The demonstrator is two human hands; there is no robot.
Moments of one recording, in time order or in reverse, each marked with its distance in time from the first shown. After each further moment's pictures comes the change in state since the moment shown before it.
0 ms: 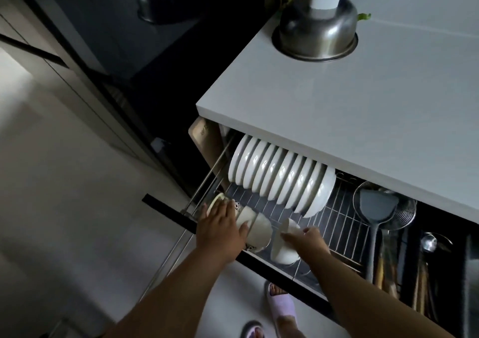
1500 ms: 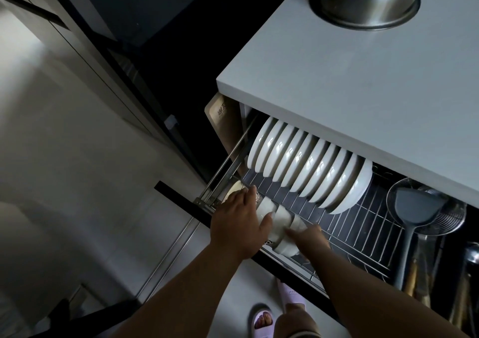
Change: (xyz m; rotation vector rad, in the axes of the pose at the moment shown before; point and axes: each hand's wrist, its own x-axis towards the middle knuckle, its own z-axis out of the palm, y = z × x) left_hand 0.012 -0.011 0.005 -0.120 0.154 0.054; right_hand 0.047 -0.005 0.061 -0.256 -0.033 0.121
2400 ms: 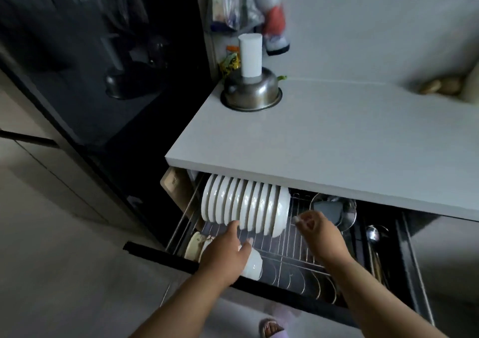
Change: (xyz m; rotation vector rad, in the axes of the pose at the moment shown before) left_hand -0.060 0.082 -0.070 -0.378 -0.090 0.134; right_hand -0.182 0.060 -0.162 0.178 0.485 -0.600
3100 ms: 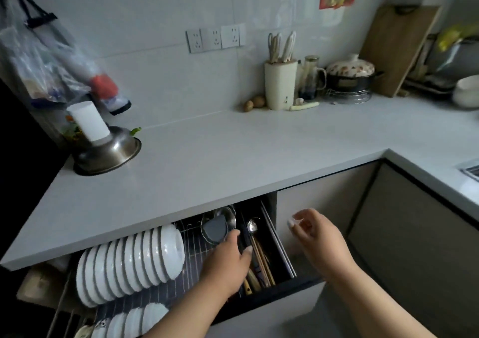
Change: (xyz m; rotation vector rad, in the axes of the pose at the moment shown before) left_hand -0.050 0.218 0.126 0.125 -0.180 0.502; right_hand -0.149 0.129 -0.200 0.053 0.561 0.174
